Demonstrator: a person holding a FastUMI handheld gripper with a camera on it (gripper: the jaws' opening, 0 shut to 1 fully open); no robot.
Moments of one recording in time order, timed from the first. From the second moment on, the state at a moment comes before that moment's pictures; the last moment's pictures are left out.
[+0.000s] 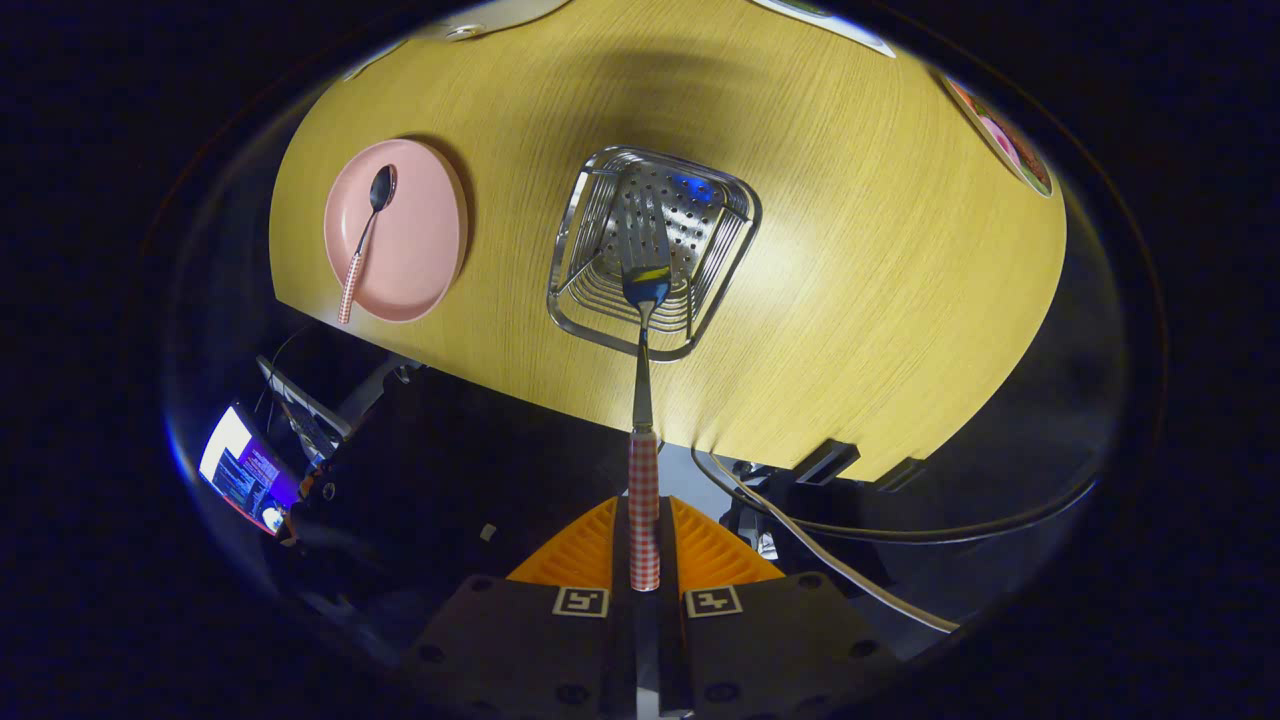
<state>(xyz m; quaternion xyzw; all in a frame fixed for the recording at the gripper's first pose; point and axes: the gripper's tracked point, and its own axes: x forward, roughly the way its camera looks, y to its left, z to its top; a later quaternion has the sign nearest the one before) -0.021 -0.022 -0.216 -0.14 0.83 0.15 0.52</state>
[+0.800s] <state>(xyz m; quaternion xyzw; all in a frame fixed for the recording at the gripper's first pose) 0.012 -0.011 -0.241 -0.16 0.86 0.11 0.47</state>
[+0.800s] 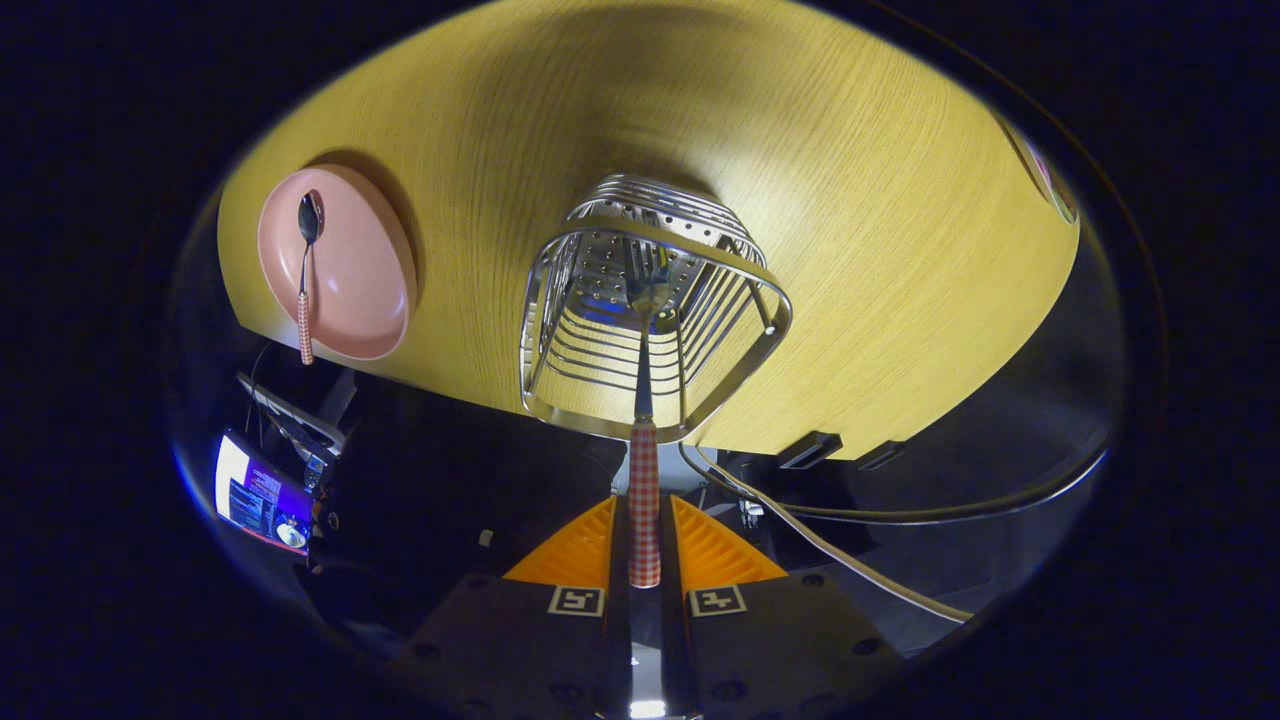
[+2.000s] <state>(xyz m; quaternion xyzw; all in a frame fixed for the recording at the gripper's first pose) -0.033 0.254 -0.228 0.16 0.65 0.25 0.70</state>
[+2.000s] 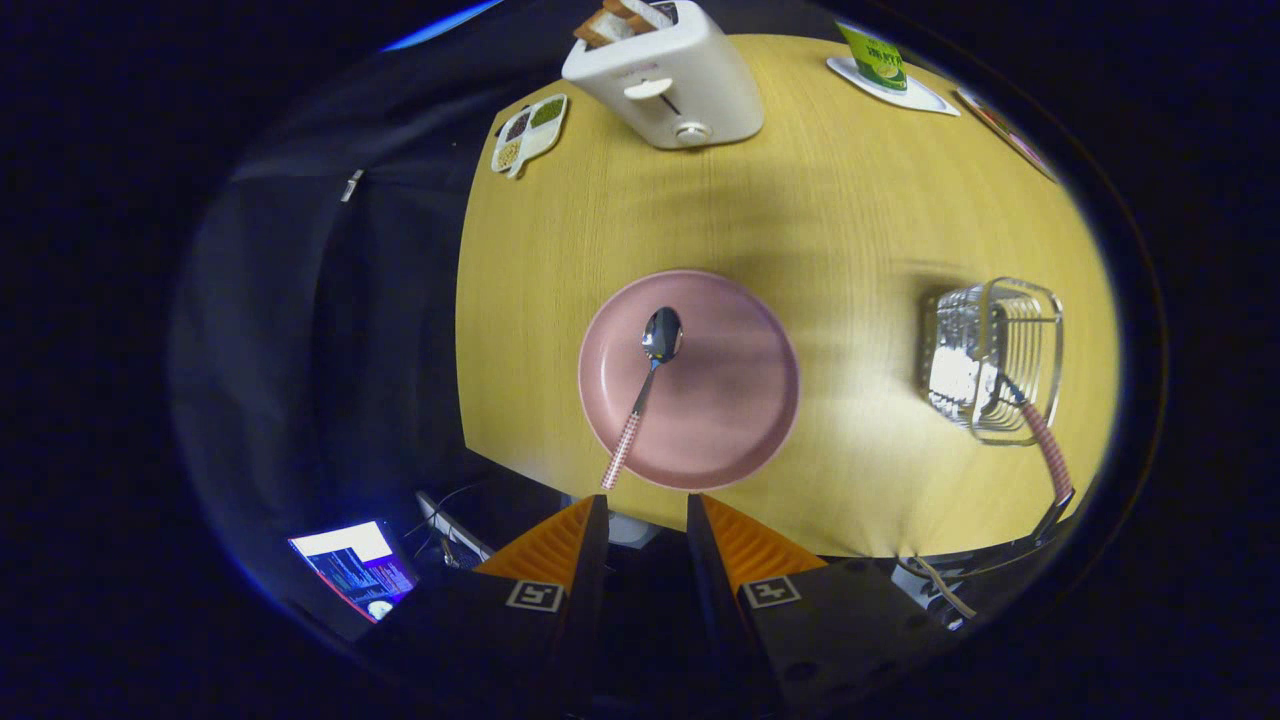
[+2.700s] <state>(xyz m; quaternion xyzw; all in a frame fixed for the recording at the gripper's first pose) -0.021 0.321 -0.328 0.19 0.66 0.13 0.71</state>
